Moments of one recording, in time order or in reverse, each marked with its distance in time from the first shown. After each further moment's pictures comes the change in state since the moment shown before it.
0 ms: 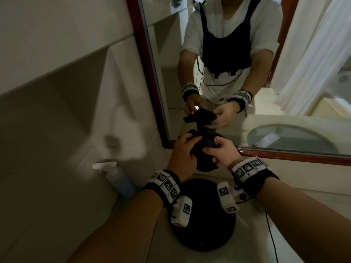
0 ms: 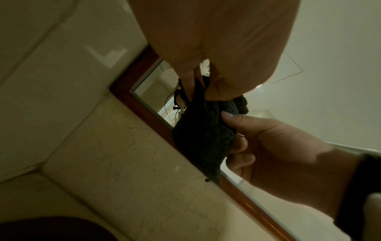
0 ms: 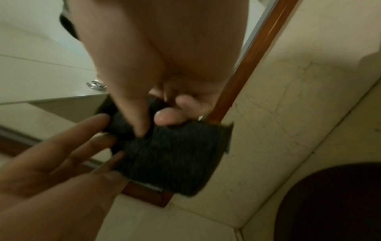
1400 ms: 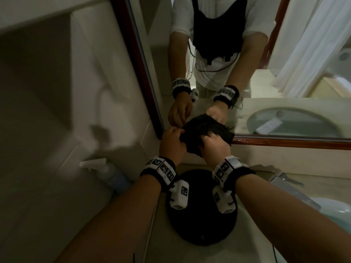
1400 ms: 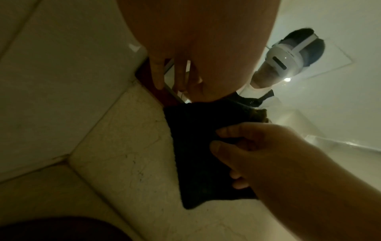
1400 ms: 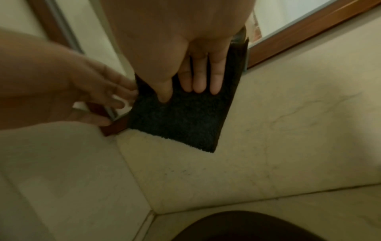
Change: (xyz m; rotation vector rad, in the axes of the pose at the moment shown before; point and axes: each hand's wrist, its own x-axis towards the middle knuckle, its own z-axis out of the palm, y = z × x) left_hand 0.033 -0.050 0.013 0.210 -0.036 -0.273; right_hand 0.029 0.045 0.041 -0.975 0.173 -0.234
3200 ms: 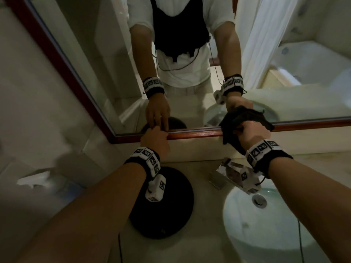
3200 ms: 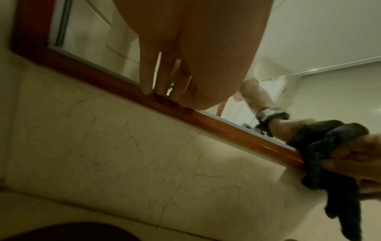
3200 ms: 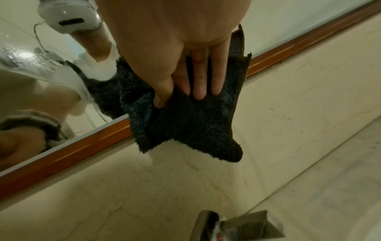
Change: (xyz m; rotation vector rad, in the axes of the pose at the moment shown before) left_hand 0.001 0.096 0.056 0.528 -0.273 0.115; right_hand -0.063 0.221 -0.124 -0.036 0.078 0.468
